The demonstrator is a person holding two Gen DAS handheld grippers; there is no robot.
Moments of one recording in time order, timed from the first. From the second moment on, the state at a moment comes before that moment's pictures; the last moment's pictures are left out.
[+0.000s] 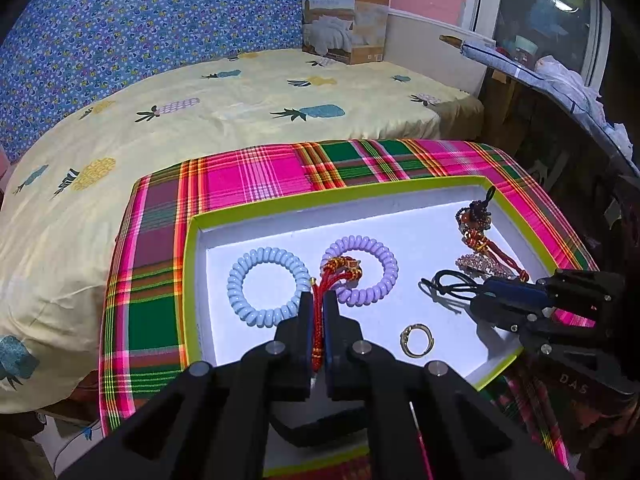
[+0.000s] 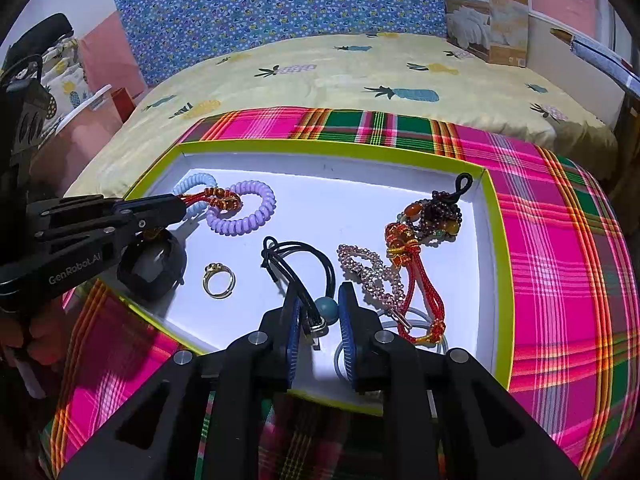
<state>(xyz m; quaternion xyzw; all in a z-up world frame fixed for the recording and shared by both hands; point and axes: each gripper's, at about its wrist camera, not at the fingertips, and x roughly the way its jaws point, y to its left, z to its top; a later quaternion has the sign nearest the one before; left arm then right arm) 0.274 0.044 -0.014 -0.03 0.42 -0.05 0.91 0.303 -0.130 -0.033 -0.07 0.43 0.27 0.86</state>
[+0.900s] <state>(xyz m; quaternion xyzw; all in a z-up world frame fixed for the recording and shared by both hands) 0.236 0.049 0.013 -0.04 0.39 -0.05 0.92 0.275 -0.140 -0.011 -0.07 0.41 0.27 0.87</state>
